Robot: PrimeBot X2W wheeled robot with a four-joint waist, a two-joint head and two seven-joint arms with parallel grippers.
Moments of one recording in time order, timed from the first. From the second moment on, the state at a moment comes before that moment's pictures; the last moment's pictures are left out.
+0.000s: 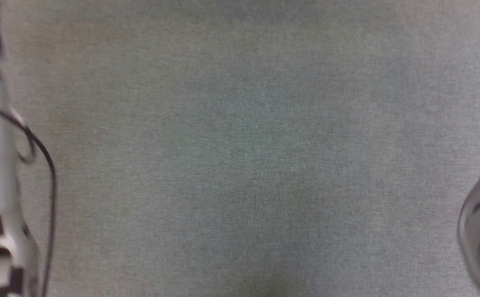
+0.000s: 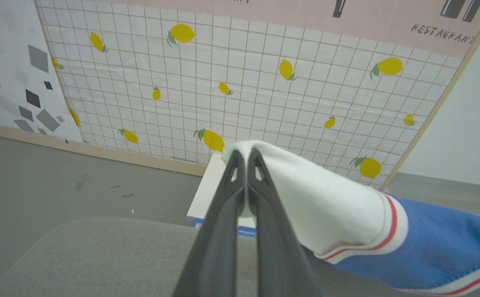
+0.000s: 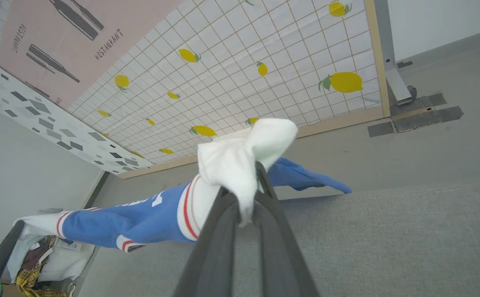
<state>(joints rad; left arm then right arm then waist) -1.06 0.35 -0.01 0.35 -0.43 0.04 0.16 -1.23 -0.05 -0.37 0.42 0.47 0.13 0.71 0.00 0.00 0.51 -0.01</state>
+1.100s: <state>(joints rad) 0.10 0.28 -0.04 -0.06 -0.46 0.22 0.45 0.00 -0.10 -0.22 -0.21 0.38 0.13 1.06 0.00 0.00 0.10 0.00</state>
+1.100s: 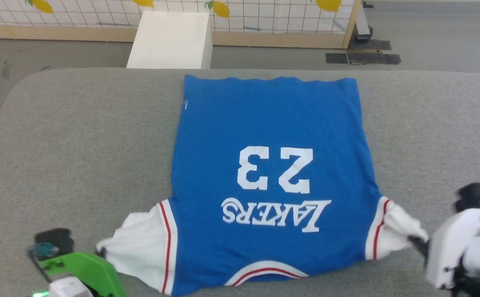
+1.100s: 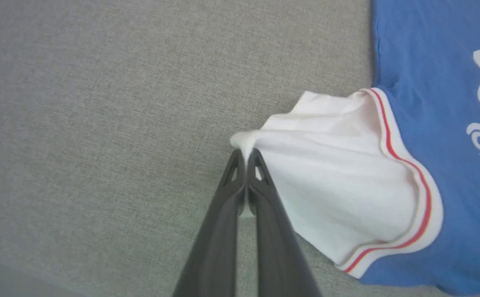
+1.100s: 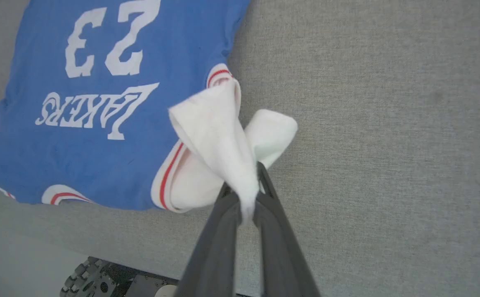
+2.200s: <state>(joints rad) 0.11 0.23 -0.02 -0.25 -0.52 0.22 0.33 -0.61 -0.10 -0.28 0.15 0.25 0.13 0.67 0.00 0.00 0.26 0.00</state>
